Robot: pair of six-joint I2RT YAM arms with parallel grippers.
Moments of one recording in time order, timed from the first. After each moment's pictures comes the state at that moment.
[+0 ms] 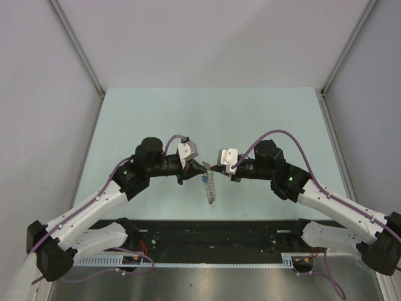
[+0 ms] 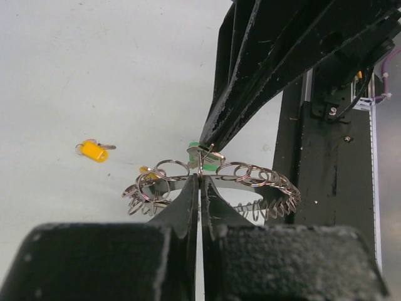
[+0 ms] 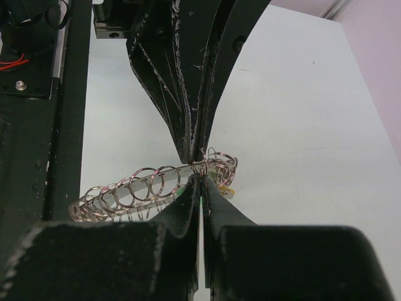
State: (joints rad) left arm -0.71 0.97 0.80 -0.16 0.60 0.16; right arm 0.86 1.02 0.85 -0.10 -0.47 -0.49
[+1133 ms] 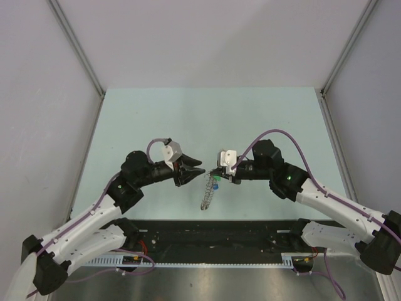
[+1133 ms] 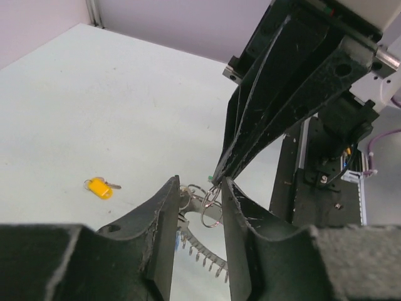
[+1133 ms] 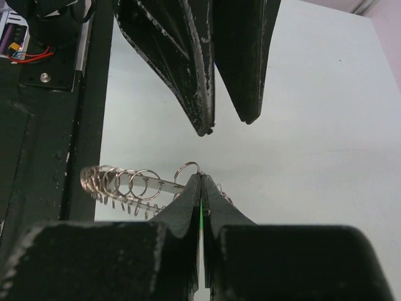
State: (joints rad) left arm -0.70 0.81 0.60 0.20 0.52 -0.10; right arm 0.85 1.03 0.84 -0.12 -0.54 -0.48
